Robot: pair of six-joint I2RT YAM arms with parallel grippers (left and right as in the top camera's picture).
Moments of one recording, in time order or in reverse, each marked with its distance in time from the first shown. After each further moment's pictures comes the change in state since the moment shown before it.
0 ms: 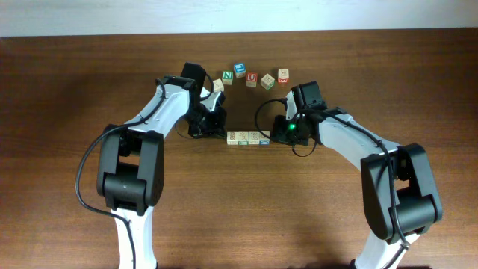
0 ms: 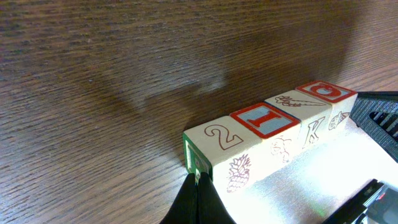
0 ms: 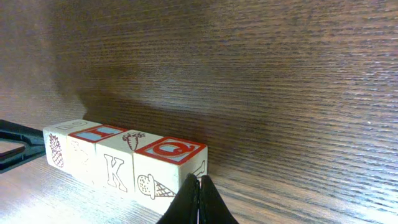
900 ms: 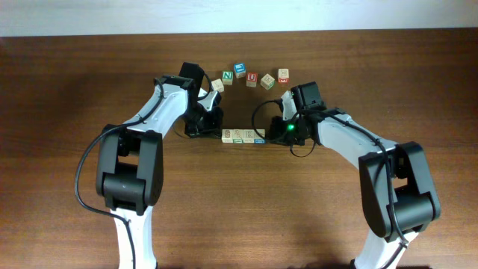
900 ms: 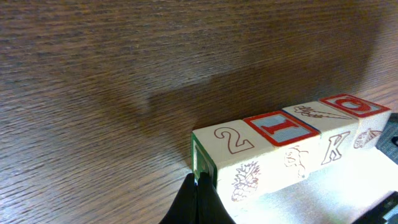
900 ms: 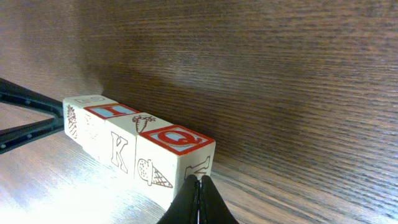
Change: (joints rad) left arm 0.005 0.000 0.002 -0.003 -0.058 0.000; right arm 0.004 0.014 0.000 0.028 -0.108 -0.039
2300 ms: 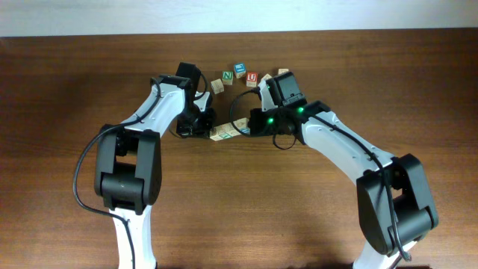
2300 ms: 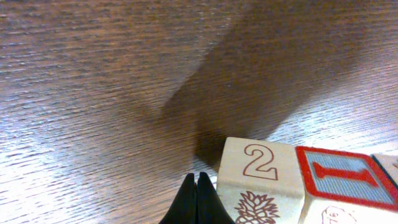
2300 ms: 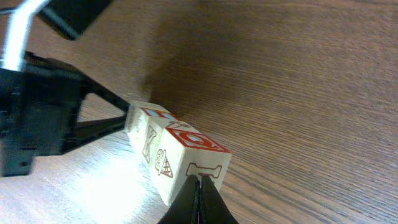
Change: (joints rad) left arm 0.015 0.000 0.000 -0.017 -0.159 -0.005; right arm 0.151 -0.062 0.131 -0.050 0.143 -0.023
